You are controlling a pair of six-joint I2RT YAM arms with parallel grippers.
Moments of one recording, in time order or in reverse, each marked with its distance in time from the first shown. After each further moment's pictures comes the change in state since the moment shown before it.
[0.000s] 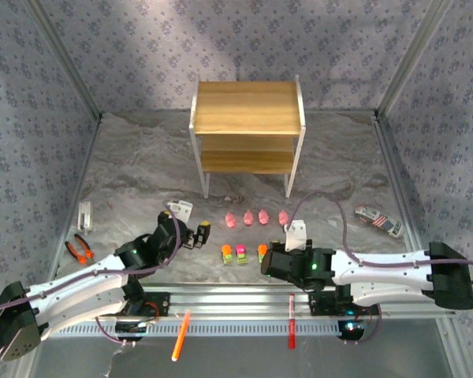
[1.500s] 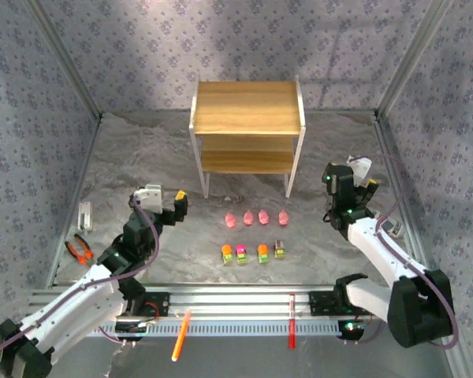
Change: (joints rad) left arm 0.258 -0.178 -0.028 0.214 -0.062 0.180; right arm -1.097 0.027 0.061 0.679 0.006 -0.775
